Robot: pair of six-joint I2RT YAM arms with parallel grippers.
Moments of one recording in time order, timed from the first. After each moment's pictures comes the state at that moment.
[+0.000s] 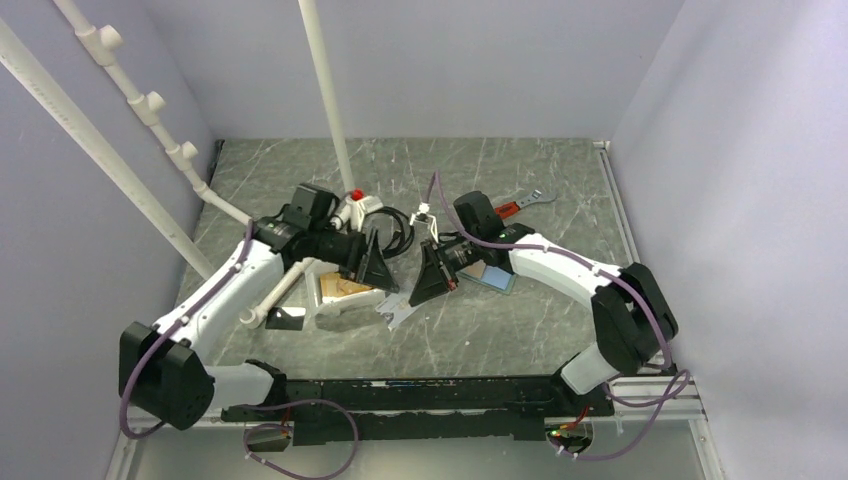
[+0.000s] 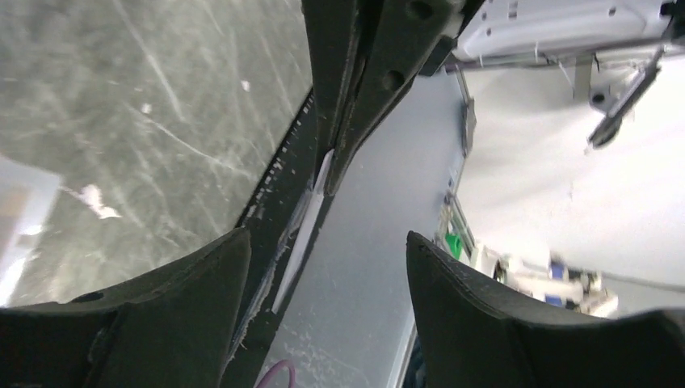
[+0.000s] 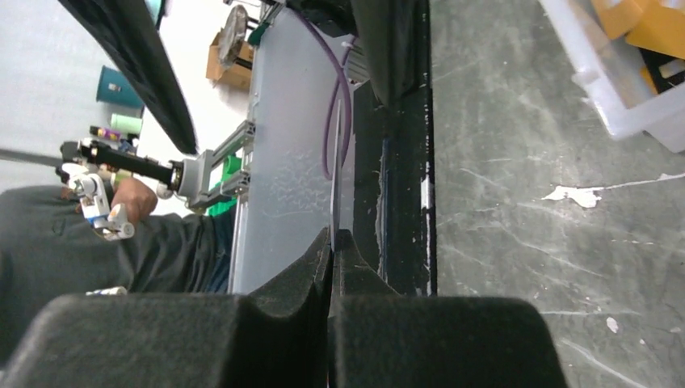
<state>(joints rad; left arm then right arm) -0.40 1.24 1.04 -0.68 0.99 -0.28 0.63 1.55 1.00 -0.21 -1.23 0.23</state>
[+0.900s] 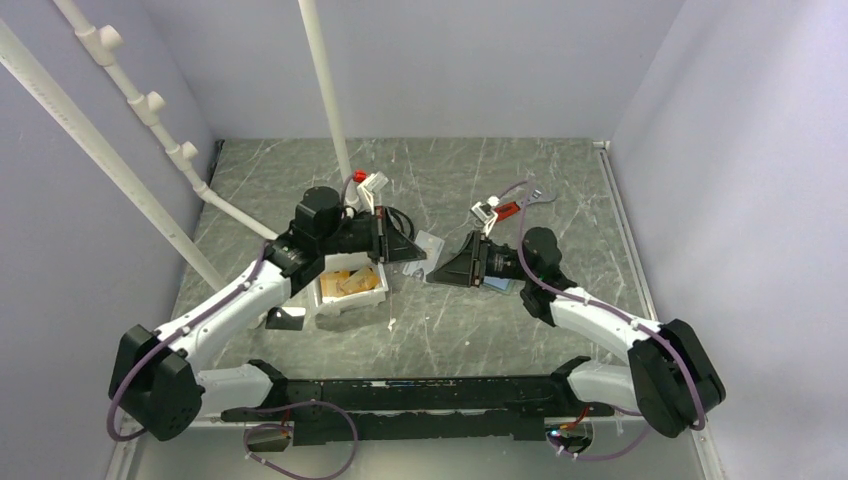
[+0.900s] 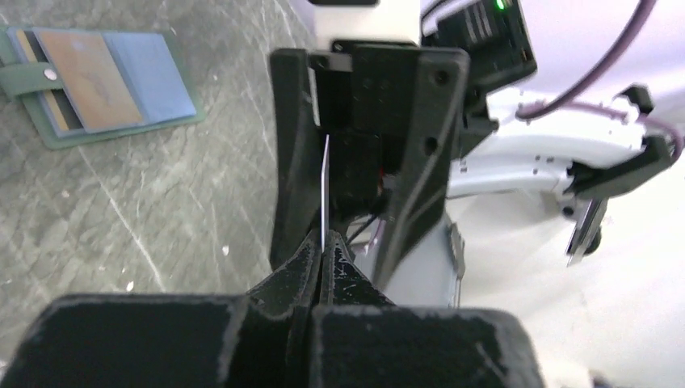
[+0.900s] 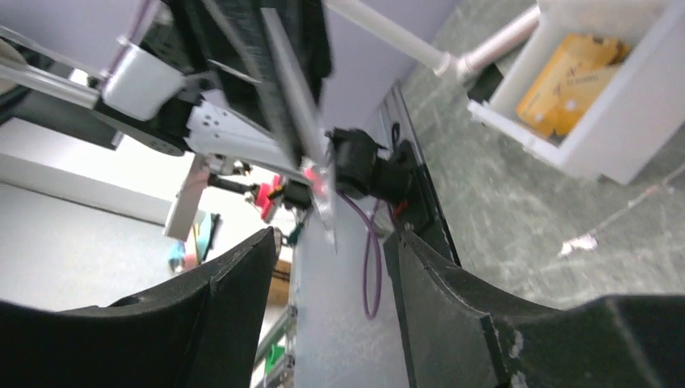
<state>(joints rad) -0.58 1.19 0.91 0.02 0.78 -0.71 0.52 1.19 0.50 0.68 -0.96 1.06</state>
